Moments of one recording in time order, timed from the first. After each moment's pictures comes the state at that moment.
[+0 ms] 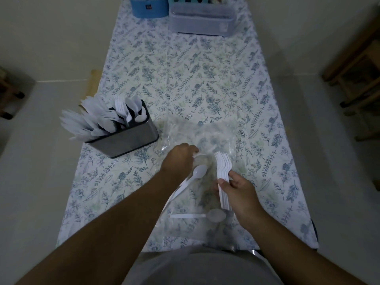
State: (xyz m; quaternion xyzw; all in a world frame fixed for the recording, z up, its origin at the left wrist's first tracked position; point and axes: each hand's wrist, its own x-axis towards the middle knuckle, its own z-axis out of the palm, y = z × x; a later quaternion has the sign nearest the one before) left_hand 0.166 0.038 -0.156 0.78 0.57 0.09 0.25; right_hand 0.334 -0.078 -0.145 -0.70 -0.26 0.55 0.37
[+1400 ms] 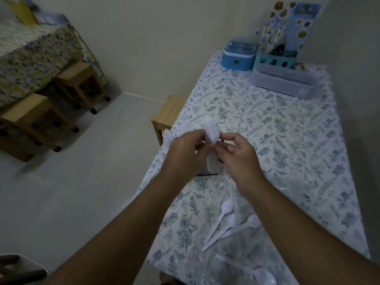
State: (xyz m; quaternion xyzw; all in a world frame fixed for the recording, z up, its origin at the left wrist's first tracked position) left_hand 0.024 0.043 -0.008 0.64 0.63 0.40 0.19; right_hand 0.170 0.064 -0.014 -0.49 -0.47 0.59 0.42
